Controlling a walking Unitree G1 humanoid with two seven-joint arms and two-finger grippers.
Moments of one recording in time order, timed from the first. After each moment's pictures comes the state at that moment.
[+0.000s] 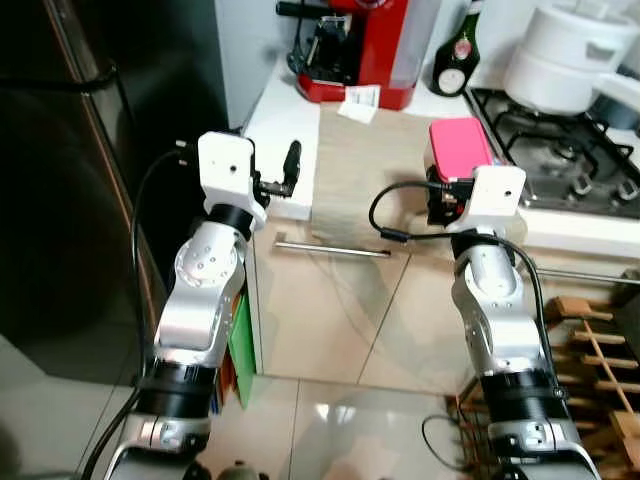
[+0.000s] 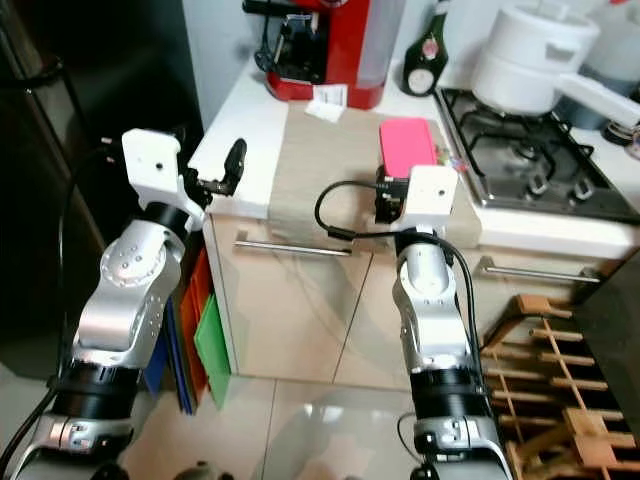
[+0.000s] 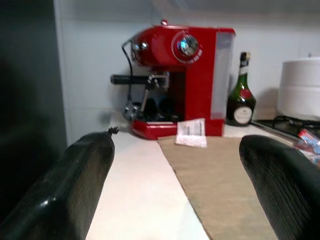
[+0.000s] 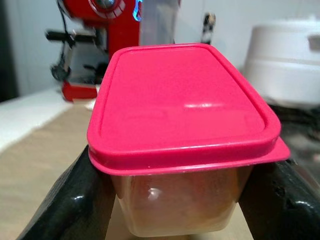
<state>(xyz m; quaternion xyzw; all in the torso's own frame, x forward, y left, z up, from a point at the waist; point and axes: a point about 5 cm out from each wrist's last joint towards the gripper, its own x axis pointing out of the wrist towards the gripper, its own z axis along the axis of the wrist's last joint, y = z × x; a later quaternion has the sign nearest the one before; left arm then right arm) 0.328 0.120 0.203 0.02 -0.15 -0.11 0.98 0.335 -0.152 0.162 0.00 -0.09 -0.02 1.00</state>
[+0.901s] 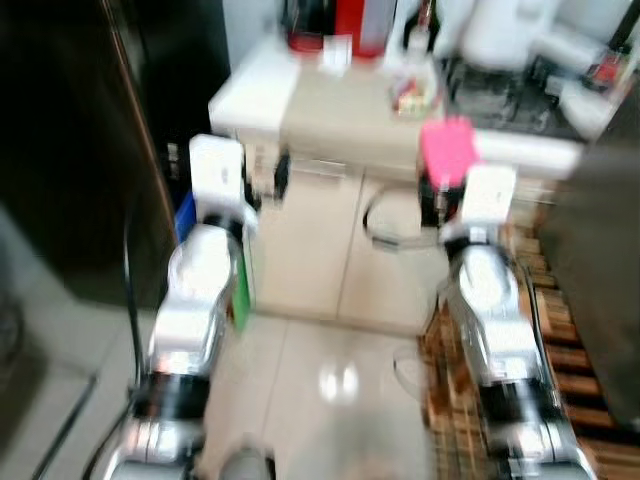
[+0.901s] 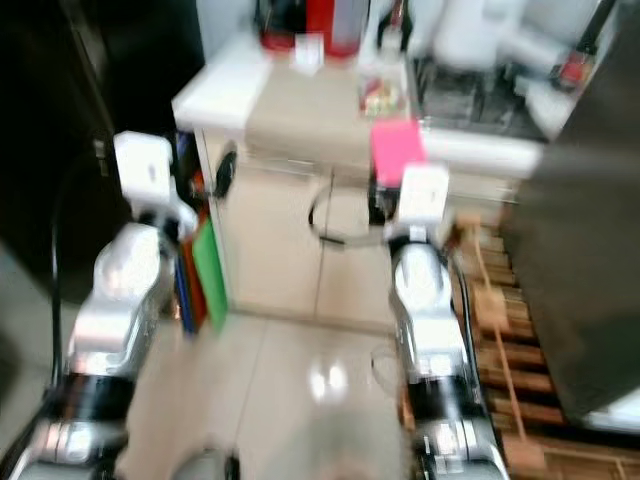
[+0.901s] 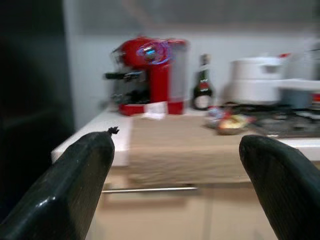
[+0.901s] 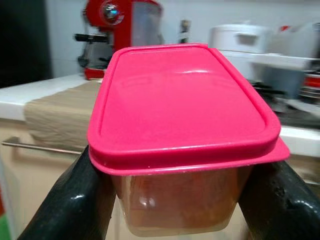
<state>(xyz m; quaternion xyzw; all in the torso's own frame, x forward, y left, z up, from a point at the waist) 0.327 0.116 0.202 0.02 -0.15 -0.11 0.98 0.333 -0.152 0.159 0.00 -0.08 -0.01 1.00</state>
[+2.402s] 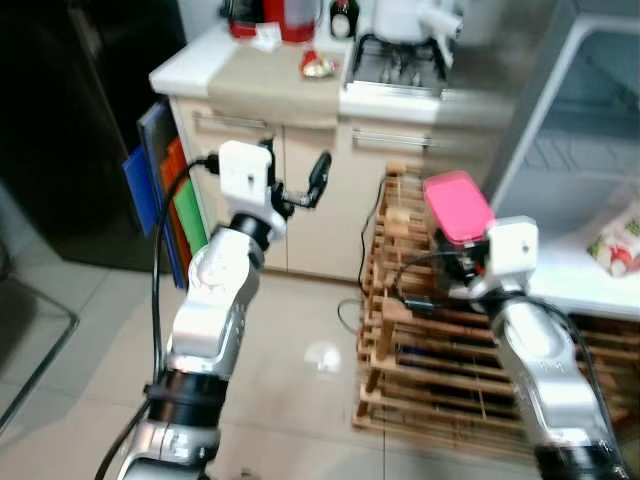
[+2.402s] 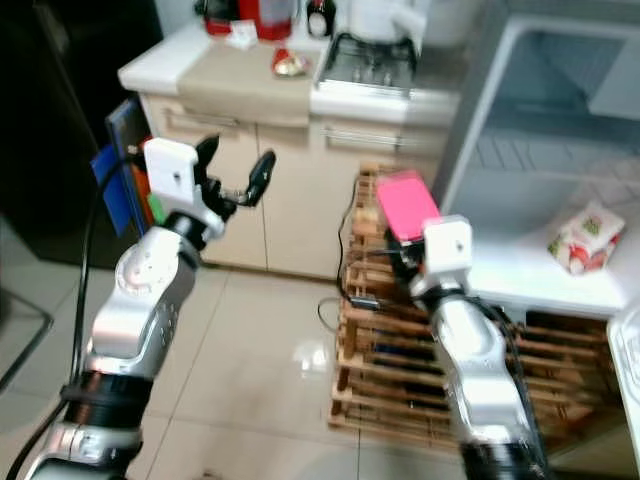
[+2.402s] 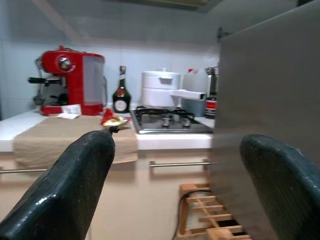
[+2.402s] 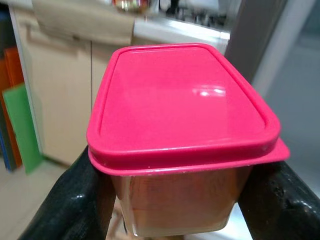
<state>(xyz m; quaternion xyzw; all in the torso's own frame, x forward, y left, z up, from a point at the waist) 0.321 0.104 0.196 -0.03 -0.14 -0.18 0.97 0.272 -0.205 0.104 -0.07 0.05 0.06 0.99</state>
